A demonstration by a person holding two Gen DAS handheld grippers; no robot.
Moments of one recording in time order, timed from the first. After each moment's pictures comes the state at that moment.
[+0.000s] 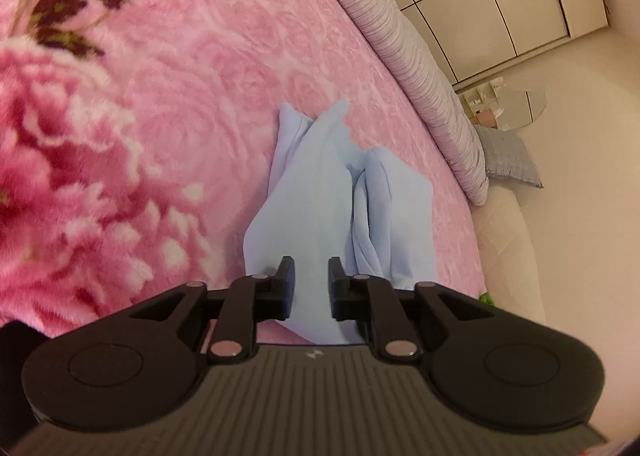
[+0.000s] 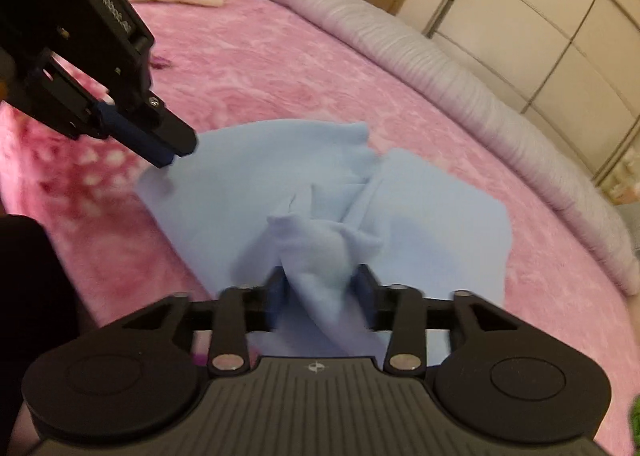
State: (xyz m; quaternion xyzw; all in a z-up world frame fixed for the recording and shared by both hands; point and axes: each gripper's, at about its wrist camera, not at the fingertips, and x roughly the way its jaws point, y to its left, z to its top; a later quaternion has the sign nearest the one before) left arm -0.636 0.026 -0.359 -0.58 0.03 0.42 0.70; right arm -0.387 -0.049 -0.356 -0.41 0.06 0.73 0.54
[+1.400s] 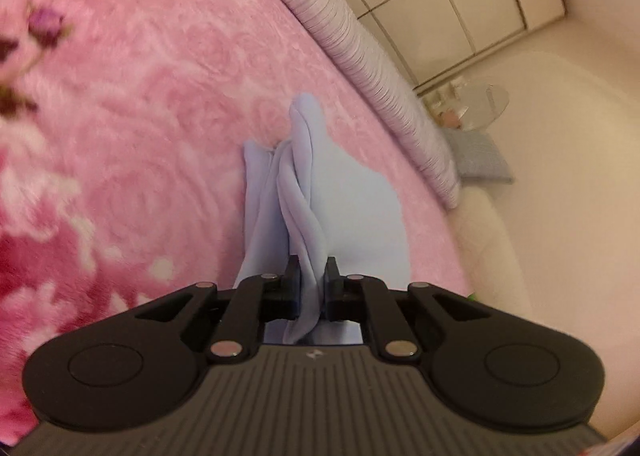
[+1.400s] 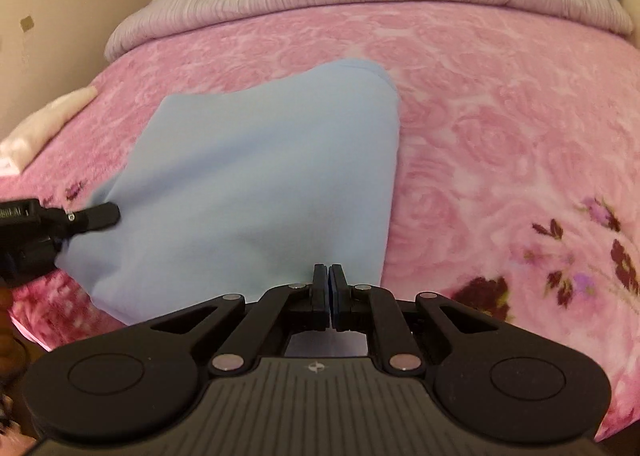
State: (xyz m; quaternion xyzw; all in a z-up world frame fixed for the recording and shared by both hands) left arm -0.632 0.067 -0.378 -0.55 0.00 0.39 0.74; right arm -0.303 -0.012 -0.341 -0.24 0.37 0.66 0.61
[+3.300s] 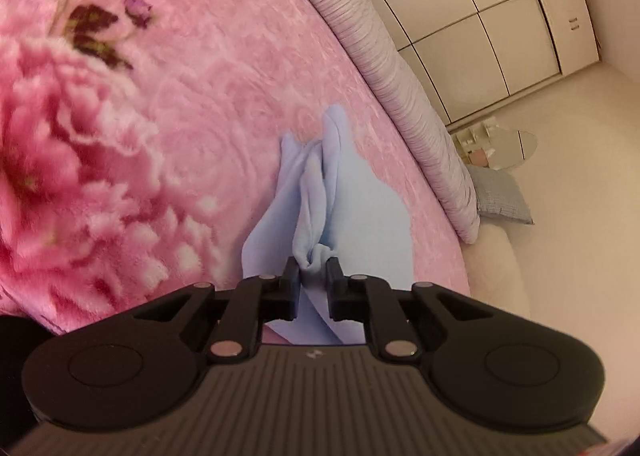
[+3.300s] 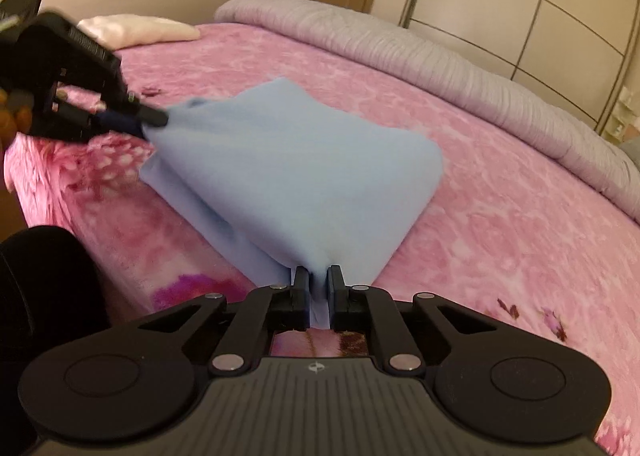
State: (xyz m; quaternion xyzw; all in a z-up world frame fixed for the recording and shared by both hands) left arm -0.650 0.008 -0.363 -0.56 -0.01 0.45 0.69; right arm -0.335 -0.094 -0.349 -0.35 0.12 0.74 0.56
